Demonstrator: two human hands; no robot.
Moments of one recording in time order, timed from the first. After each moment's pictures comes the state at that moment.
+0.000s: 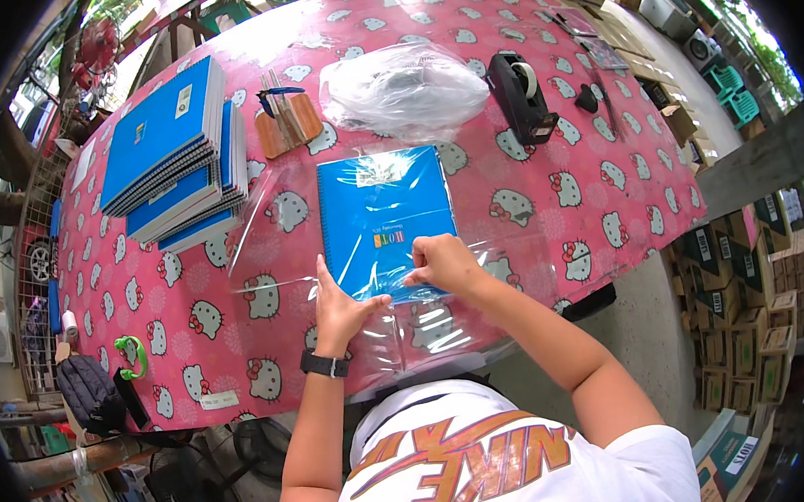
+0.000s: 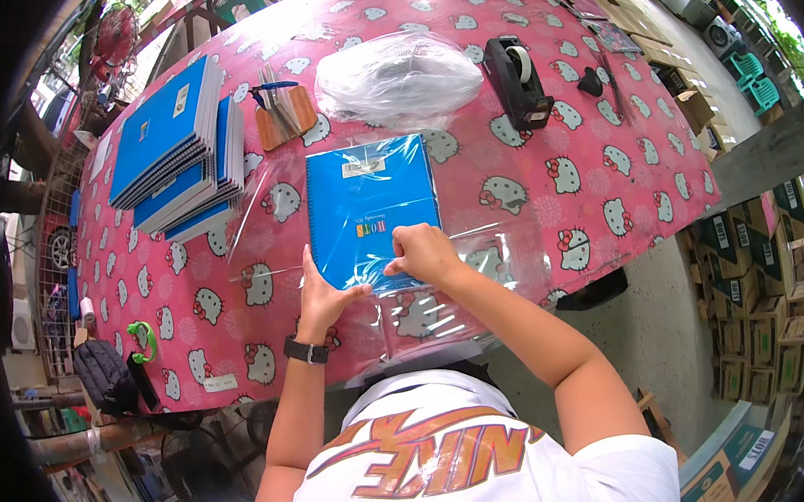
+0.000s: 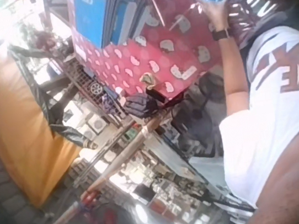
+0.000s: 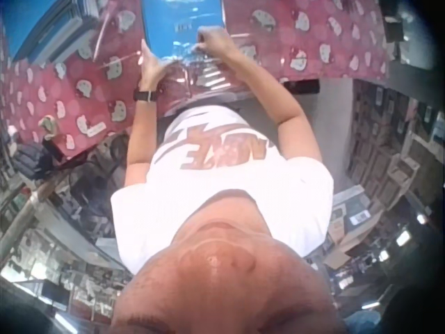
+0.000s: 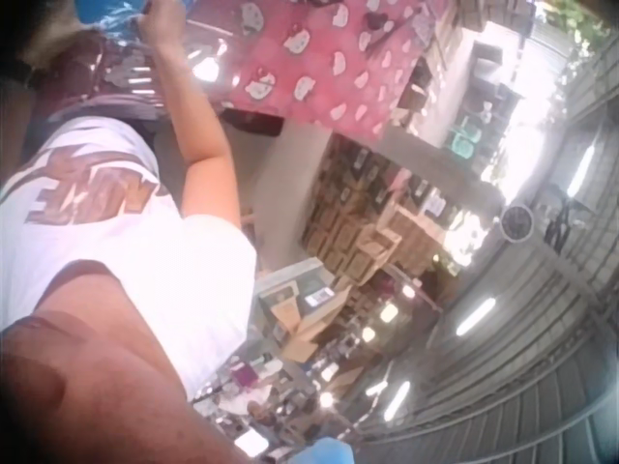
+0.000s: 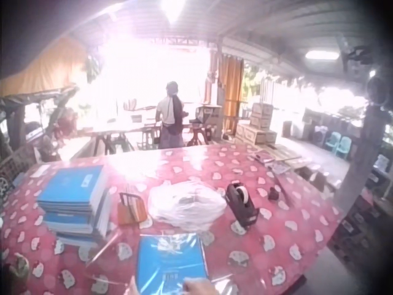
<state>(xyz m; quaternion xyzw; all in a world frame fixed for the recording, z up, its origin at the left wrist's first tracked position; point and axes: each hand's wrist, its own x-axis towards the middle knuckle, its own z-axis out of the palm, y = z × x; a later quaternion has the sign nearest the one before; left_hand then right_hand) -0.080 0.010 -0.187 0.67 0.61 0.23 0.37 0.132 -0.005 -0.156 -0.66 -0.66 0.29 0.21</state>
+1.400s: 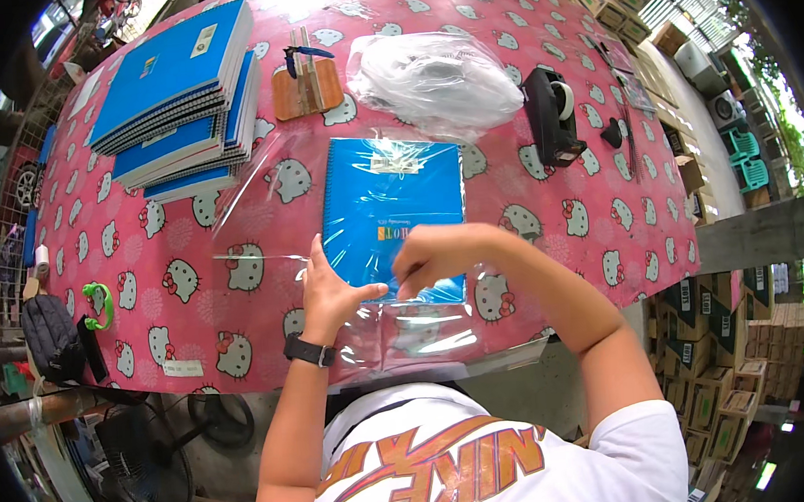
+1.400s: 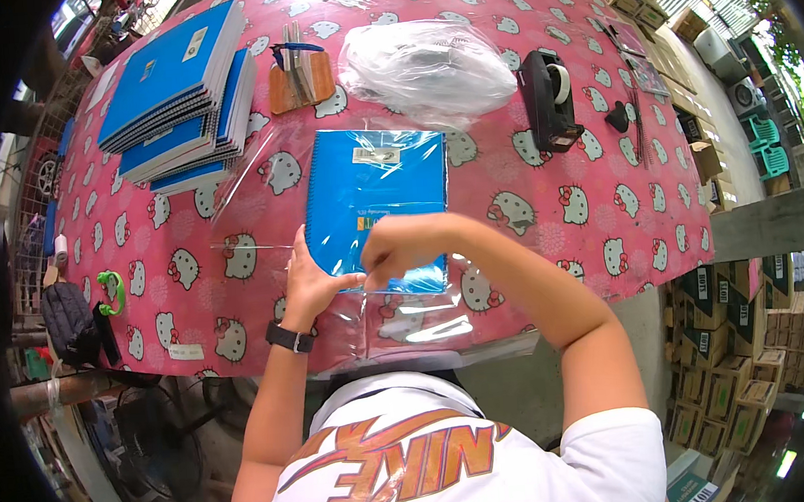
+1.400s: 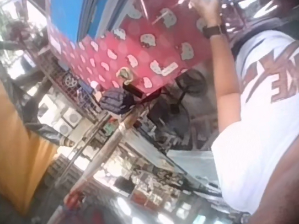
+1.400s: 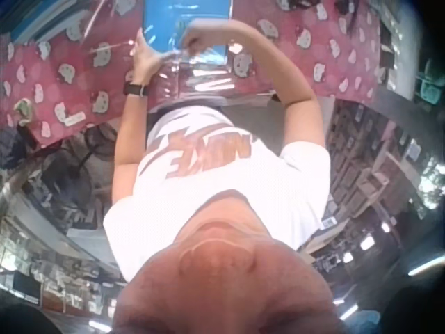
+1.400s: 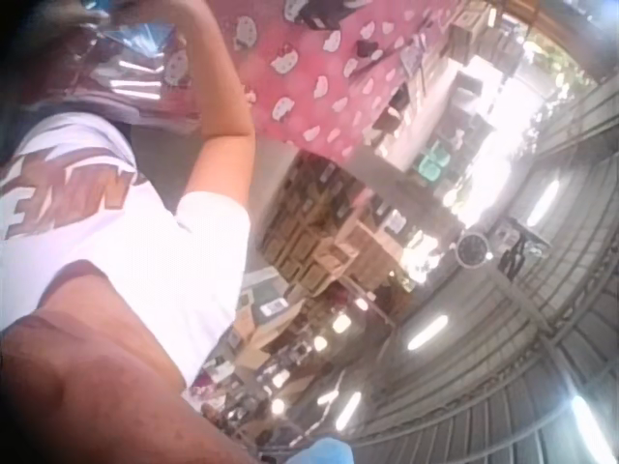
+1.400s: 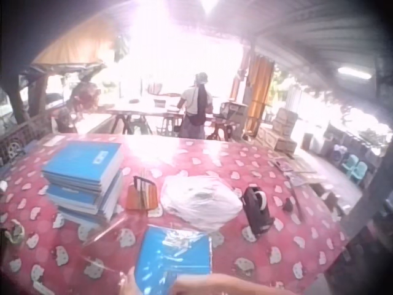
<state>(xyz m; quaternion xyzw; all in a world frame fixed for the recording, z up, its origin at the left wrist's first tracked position) -0.069 0.011 -0.166 0.62 0.67 0.20 0.36 0.136 0.059 -0.096 -0.30 -0.77 0.55 -0.07</state>
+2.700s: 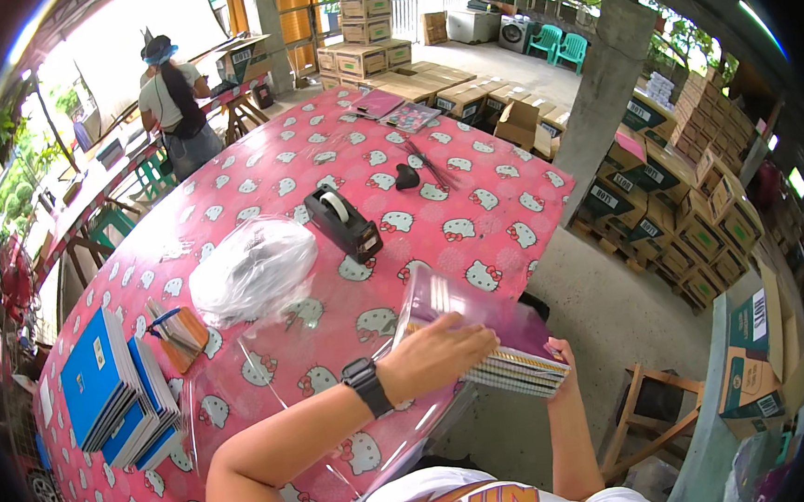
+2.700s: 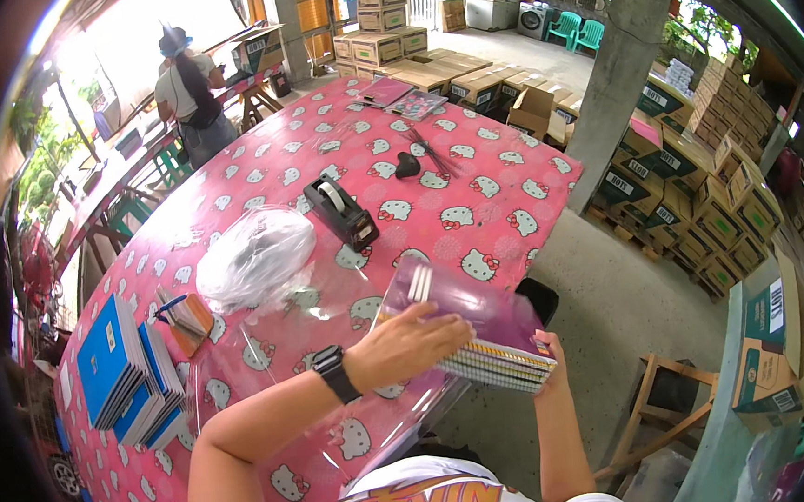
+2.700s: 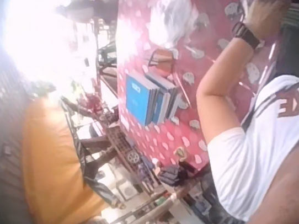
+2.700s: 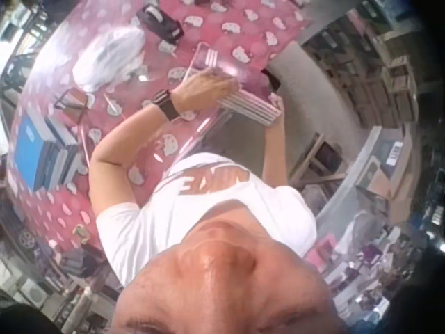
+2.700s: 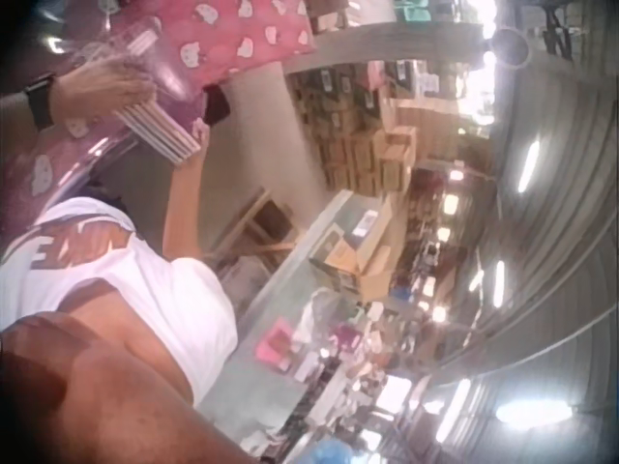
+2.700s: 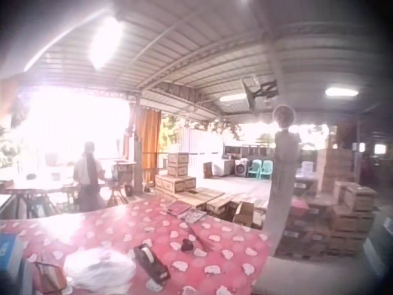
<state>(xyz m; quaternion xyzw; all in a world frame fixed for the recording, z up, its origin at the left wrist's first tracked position) 0.188 -0.032 -0.037 0.94 -0.30 0.16 0.00 0.311 -0.280 -0.147 -0.28 -0.02 0.41 0.87</state>
